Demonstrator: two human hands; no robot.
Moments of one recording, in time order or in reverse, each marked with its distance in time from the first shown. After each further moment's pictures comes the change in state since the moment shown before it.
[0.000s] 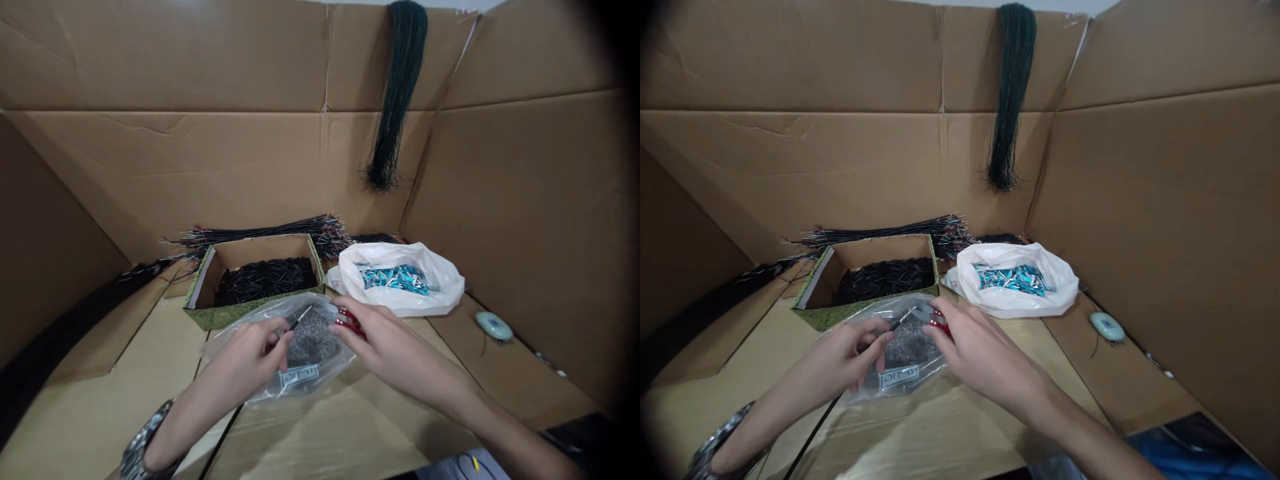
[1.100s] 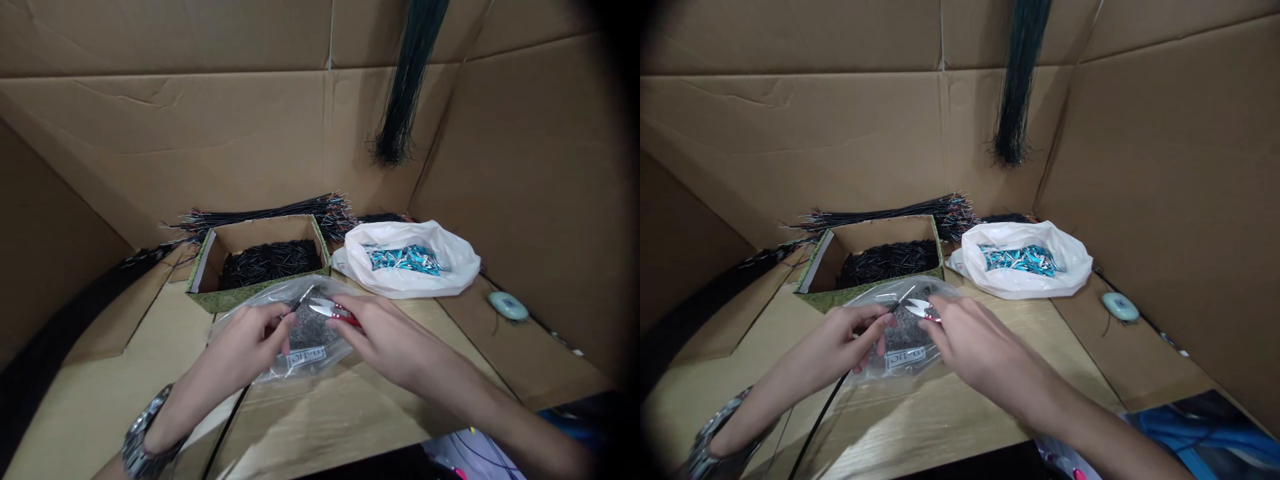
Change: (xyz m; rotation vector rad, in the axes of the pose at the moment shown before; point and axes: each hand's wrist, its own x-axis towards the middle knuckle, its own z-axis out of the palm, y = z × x) left_hand -0.004 0.003 -0.005 0.073 -0.017 0.004; right_hand 0.004 0.003 0.017 -0.072 -0.111 -0.029
